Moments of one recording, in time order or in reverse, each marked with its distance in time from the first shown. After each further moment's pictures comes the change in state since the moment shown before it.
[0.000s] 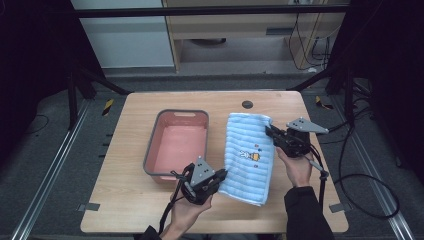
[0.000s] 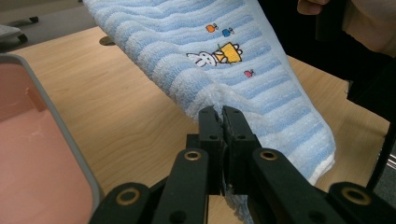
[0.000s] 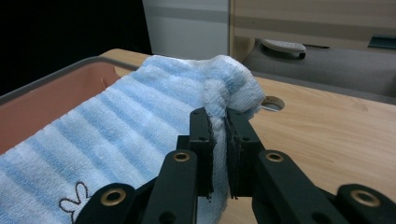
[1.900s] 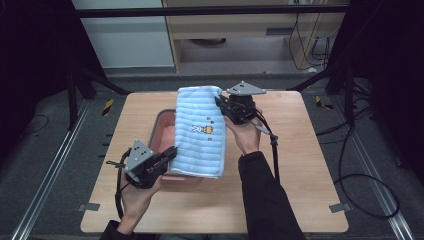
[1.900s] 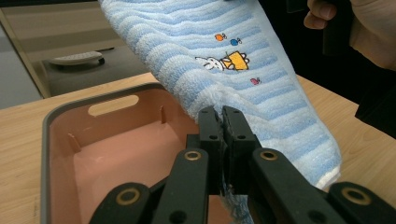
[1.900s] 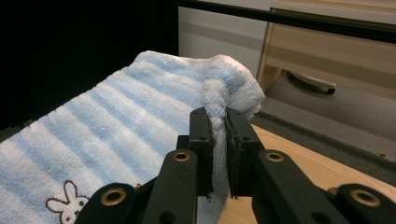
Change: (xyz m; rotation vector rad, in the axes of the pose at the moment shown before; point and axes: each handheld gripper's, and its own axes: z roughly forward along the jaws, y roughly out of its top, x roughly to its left) left arm 0.085 0.003 -0.087 -0.145 0.196 -0.086; right arm 0.096 0.099 0.088 -0.032 0.080 -0.125
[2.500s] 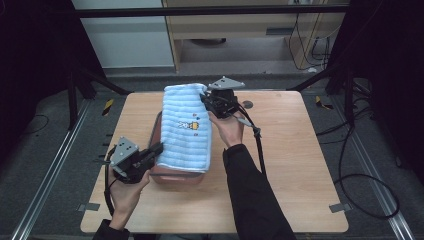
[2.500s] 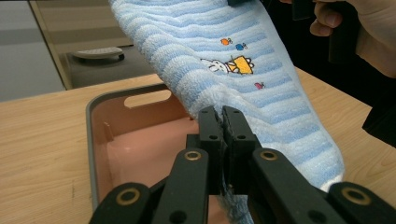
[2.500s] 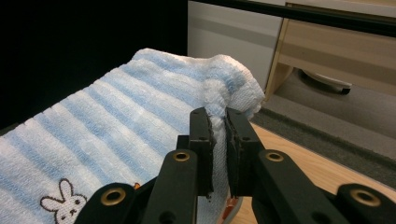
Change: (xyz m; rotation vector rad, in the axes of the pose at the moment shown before) left arm 0.032 -0.006 -0.007 -0.010 0.068 -0.059; right arm 0.018 0.010 0.044 0.027 0.032 -0.007
